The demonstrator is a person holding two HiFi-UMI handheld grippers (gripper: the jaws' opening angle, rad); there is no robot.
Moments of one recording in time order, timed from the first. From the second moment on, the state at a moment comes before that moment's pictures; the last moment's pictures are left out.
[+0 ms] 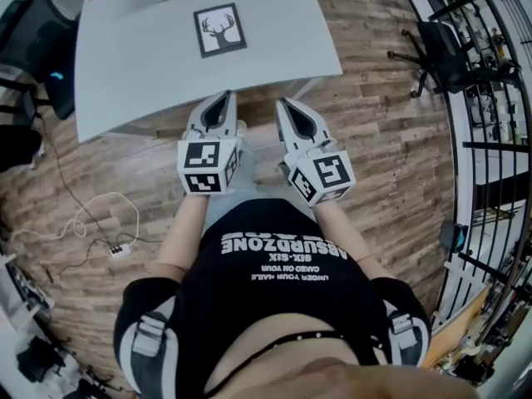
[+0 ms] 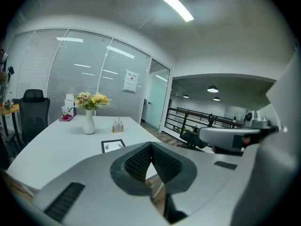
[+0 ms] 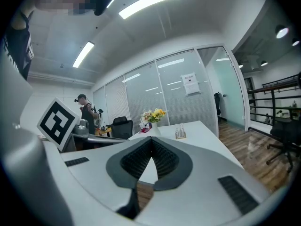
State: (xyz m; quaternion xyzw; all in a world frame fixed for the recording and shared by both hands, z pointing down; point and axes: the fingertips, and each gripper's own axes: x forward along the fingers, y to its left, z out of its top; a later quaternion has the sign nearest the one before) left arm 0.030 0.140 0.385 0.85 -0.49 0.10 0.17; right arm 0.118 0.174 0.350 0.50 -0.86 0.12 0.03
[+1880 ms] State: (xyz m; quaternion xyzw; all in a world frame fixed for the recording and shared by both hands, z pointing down) left arm -0.045 -0.131 0.488 0.80 -0.50 0.21 0.26; right arm 0.056 -0.132 0.443 0.46 -0.86 0.17 0.16
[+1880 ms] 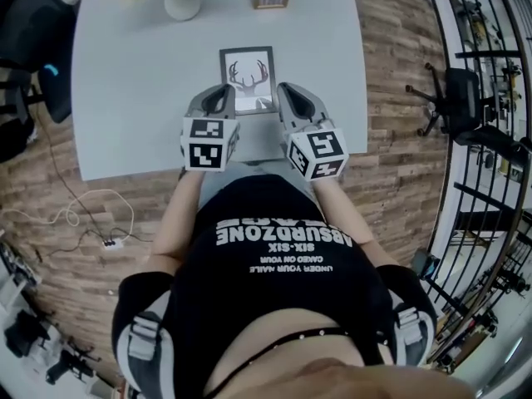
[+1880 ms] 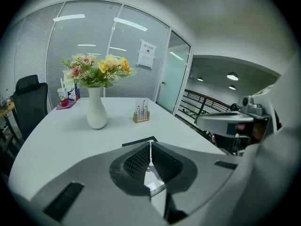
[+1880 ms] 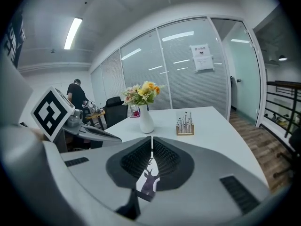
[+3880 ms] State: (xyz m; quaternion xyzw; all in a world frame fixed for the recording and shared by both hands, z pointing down) left arm -0.053 -0.155 0.621 0.73 -0.48 0.32 0.36; right arm 0.067 -0.165 0.597 0.42 -0.81 0.29 0.29
